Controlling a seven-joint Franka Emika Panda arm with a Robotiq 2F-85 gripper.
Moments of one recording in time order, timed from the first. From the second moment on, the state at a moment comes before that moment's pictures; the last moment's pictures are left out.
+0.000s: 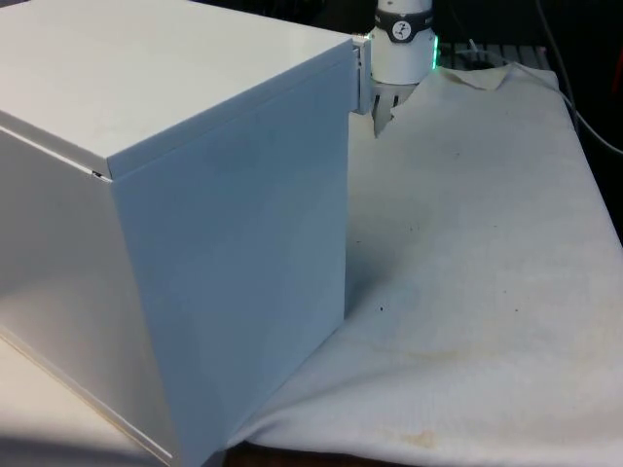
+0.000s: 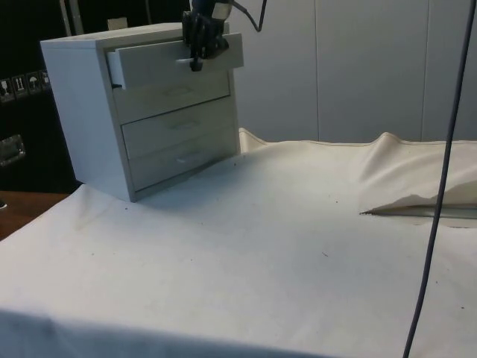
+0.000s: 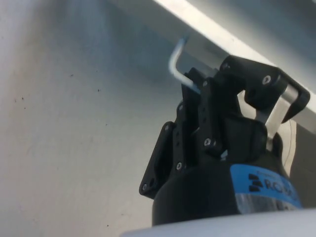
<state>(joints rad) 0.50 0.03 -0.72 -2.28 -0.28 2.83 -1.00</state>
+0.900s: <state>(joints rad) 0.50 -0.09 -0.72 -2.37 -0.30 2.83 -1.02</state>
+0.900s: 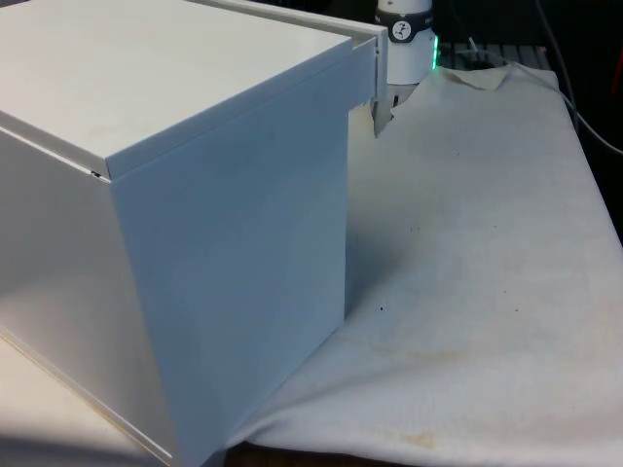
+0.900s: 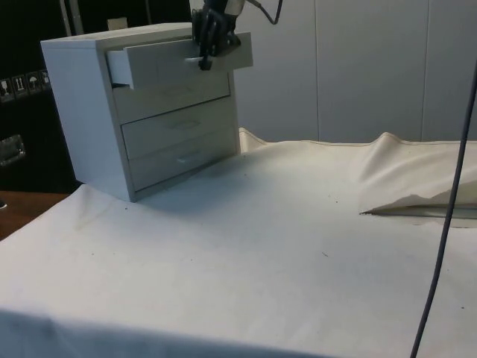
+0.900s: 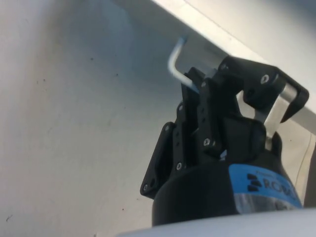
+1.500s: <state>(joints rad) 0.50 -0.14 -0.70 -2.42 -0.32 2.84 -1.00</state>
